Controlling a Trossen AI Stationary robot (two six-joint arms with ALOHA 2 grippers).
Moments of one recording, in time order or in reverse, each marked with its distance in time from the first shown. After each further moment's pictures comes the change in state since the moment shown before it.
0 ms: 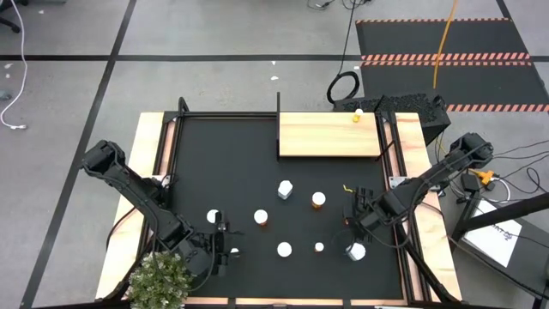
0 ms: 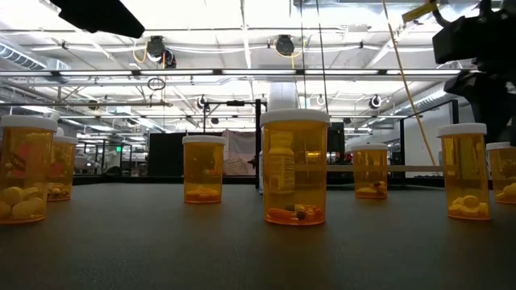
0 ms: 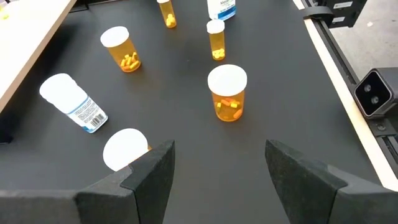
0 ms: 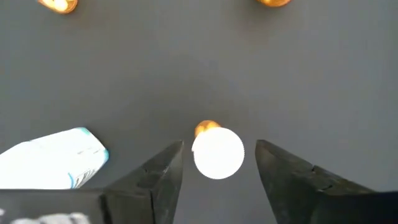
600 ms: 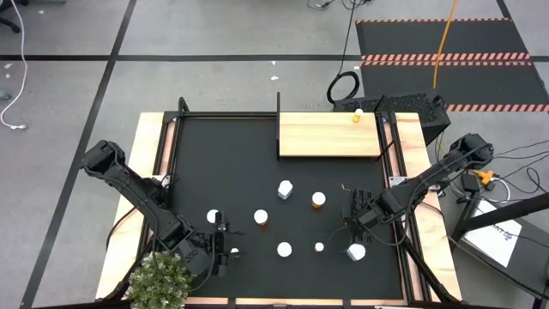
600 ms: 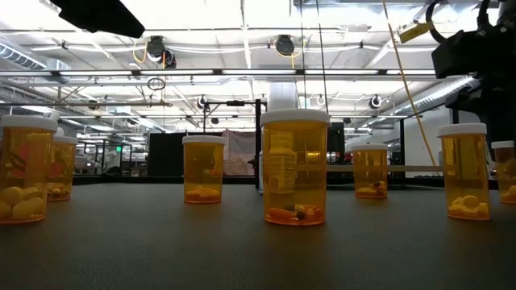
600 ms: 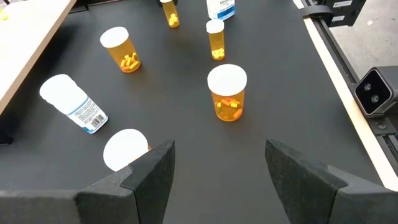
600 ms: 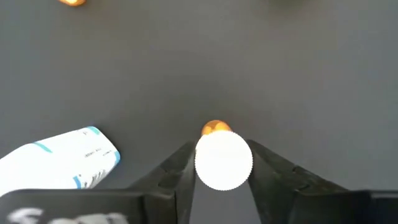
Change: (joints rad) left arm 0.000 0.000 0.000 0.000 0.001 0.006; right arm -0.030 0.000 -0.061 0.111 -0.080 -0.008
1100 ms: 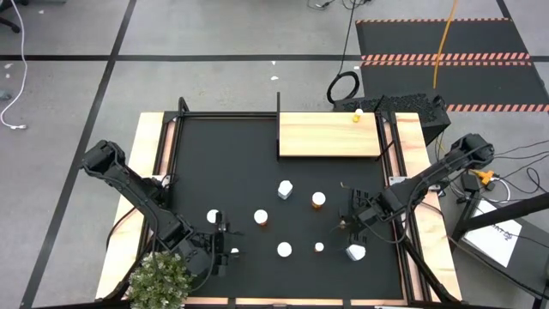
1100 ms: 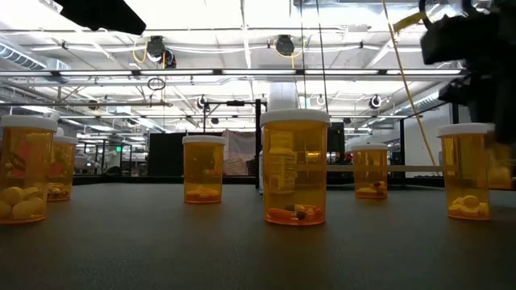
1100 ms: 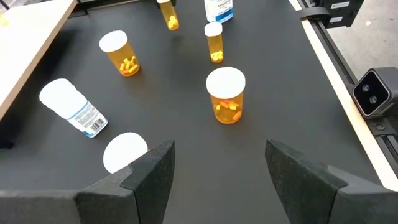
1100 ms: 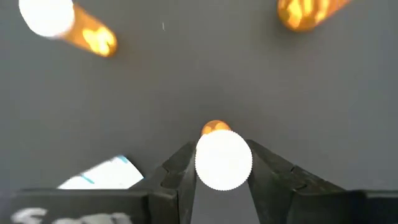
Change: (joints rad) left arm 0.000 0.000 0.000 0.013 0.000 0.023; right arm -0.028 -0.006 0.050 0.034 0.005 0.025
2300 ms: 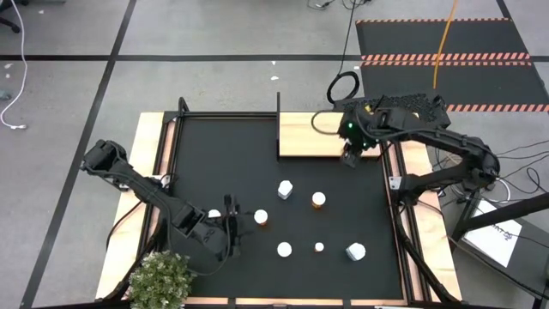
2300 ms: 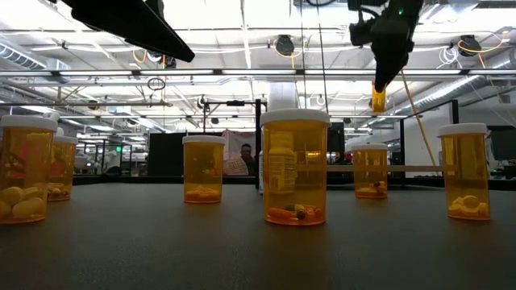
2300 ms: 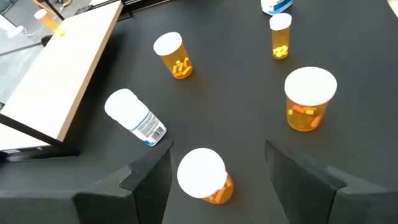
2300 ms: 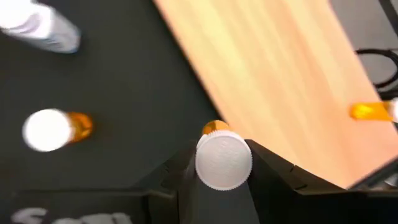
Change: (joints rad) left arm 0.182 0.000 0.000 0.000 0.000 0.182; right arm -0.924 0.000 0.491 -0.445 -0.004 -0.616
